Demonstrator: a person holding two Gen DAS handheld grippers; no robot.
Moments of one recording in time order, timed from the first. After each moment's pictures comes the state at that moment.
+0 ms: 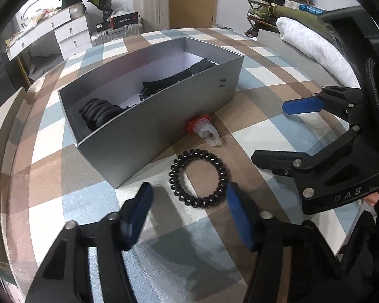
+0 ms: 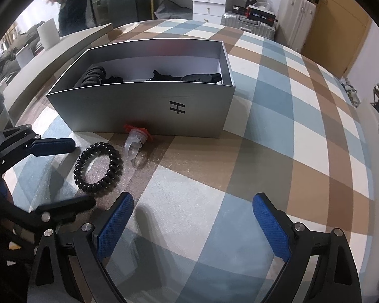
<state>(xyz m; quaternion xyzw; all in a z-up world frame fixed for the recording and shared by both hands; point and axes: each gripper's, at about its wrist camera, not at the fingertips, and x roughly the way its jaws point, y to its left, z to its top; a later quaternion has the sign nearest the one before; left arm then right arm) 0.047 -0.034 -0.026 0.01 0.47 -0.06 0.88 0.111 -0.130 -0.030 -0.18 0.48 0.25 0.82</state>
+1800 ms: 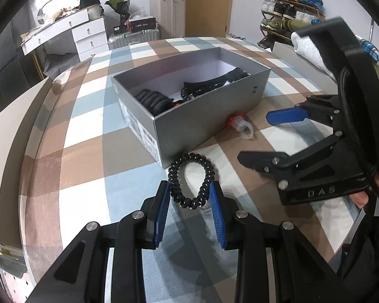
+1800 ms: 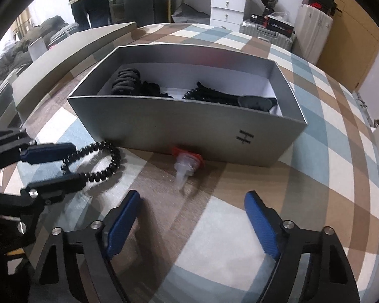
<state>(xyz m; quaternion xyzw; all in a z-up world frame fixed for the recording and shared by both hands) 0.026 0.005 -0.022 -0.01 0.45 -0.03 0.89 0.106 -0.081 -0.036 -0.19 0.46 0.29 0.81</state>
